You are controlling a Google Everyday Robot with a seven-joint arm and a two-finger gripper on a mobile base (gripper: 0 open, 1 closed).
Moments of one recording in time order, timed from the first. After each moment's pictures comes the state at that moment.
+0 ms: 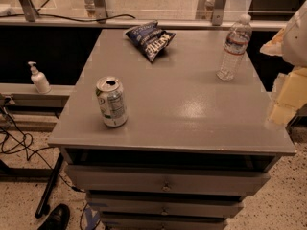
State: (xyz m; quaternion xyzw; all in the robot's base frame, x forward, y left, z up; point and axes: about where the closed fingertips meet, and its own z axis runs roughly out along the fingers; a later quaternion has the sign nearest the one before) arm 0.438 -0.217 0.976 -0.60 0.78 -0.03 0.16
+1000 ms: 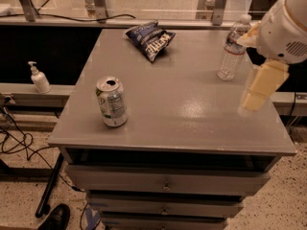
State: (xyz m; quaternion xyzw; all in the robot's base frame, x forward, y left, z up) arm 0.476 -0.185 0.971 -0.62 0.75 -0.02 0.21
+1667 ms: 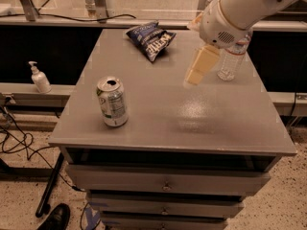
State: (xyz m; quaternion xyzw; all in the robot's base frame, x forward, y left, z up) arm 0.581 -0.095 0.956 -0.65 0.70 0.02 0.30
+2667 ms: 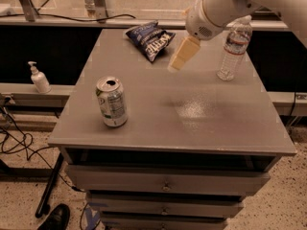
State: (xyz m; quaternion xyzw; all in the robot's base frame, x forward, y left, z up) arm 0.667 -0.071 0.947 -0.62 0.70 0.02 0.37
